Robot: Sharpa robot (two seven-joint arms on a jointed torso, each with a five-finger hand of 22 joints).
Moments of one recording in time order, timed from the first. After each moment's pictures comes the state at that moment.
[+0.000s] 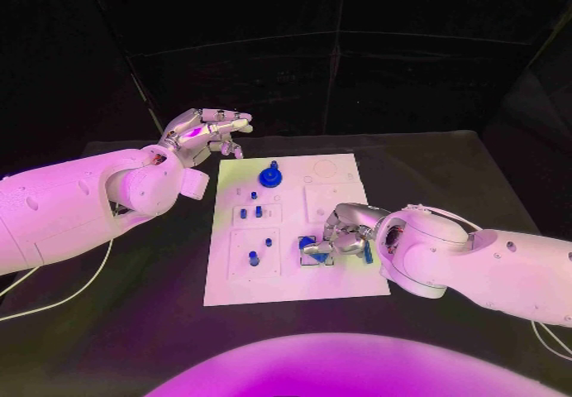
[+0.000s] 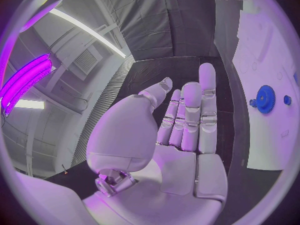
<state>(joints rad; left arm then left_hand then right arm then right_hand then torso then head) 1.23 -0.84 -0.09 1.41 0.02 -0.10 0.38 1.28 -0.06 0.38 -0.07 0.06 0.96 0.20 0.16 0.07 0.98 0.13 0.38 0.09 1.20 0.03 1.08 0.54 0.17 1.25 0.12 0.52 0.64 1.03 -0.88 -0.07 1.85 -1.38 -0.21 -0.53 0.99 -0.04 -0.18 0.29 0.05 0.98 0.06 0.50 0.40 1.43 -0.01 1.33 1.31 1.47 -0.07 1.50 1.31 0.18 1.16 0.04 1.07 0.59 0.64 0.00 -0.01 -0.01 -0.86</state>
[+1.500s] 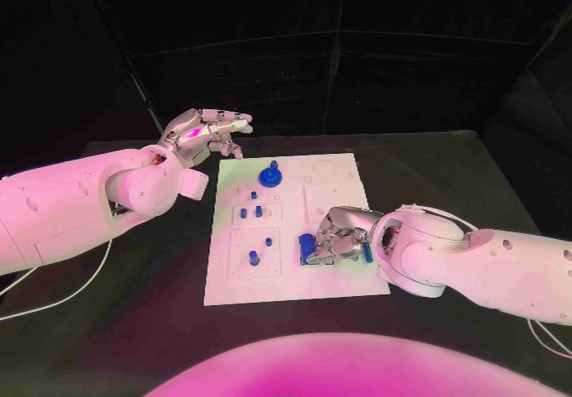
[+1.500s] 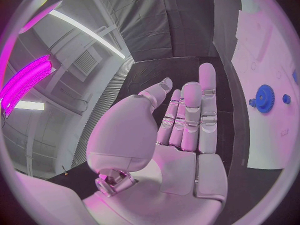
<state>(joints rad) 1.23 -0.84 -0.09 1.41 0.00 -0.10 0.38 1.28 -0.05 0.38 -0.07 0.06 0.96 0.20 0.16 0.07 0.98 0.13 0.38 0.09 1.20 0.03 1.08 0.53 0.17 1.25 0.12 0.52 0.64 1.03 -0.87 -0.07 1.84 -1.36 -0.17 -0.46 1.31 0.07 -0.11 0.14 0.17 1.00 0.04 0.48 0.41 1.44 -0.03 1.35 1.32 1.47 -0.08 1.50 1.31 0.18 1.17 0.03 1.08 0.61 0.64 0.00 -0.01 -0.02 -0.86</state>
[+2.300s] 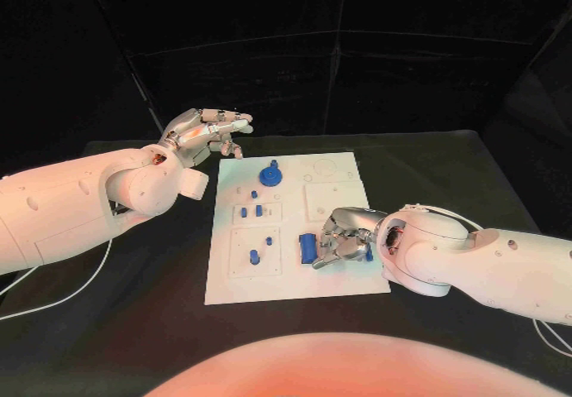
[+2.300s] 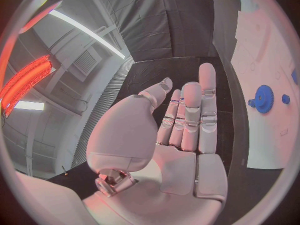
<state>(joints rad) 1.23 -0.84 -0.09 1.41 0.00 -0.10 0.37 1.28 -0.05 0.38 -0.07 0.06 0.96 0.20 0.16 0.07 0.98 0.13 0.38 0.09 1.20 0.03 1.08 0.53 0.17 1.25 0.12 0.52 0.64 1.03 -0.89 -0.07 1.84 -1.37 -0.14 -0.44 1.25 -0.01 -0.19 0.14 0.12 1.00 0.06 0.46 0.41 1.44 -0.02 1.34 1.31 1.47 -0.08 1.50 1.31 0.18 1.16 0.03 1.08 0.59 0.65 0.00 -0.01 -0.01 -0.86</state>
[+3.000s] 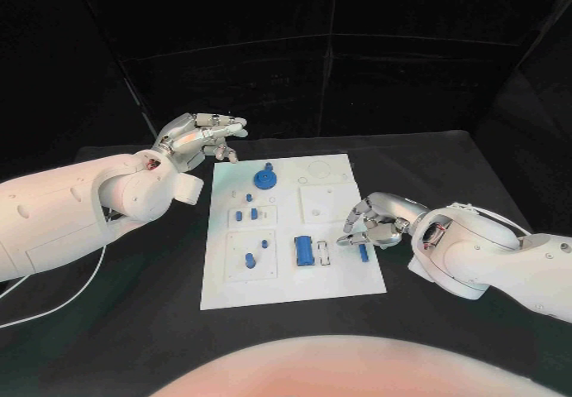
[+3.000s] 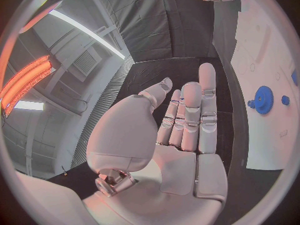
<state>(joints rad) 1.23 -0.84 -0.09 1.41 0.00 -0.09 0.37 1.28 -0.05 0.38 -0.07 0.06 0.95 0.20 0.16 0.07 0.97 0.12 0.39 0.09 1.20 0.03 1.08 0.53 0.17 1.25 0.12 0.52 0.64 1.04 -1.08 -0.07 1.90 -1.34 -0.34 -0.37 1.28 0.04 -0.22 0.14 0.22 0.90 0.10 0.37 0.37 1.39 0.02 1.26 1.26 1.47 -0.05 1.48 1.31 0.18 1.14 0.06 1.05 0.56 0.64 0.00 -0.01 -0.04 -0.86</state>
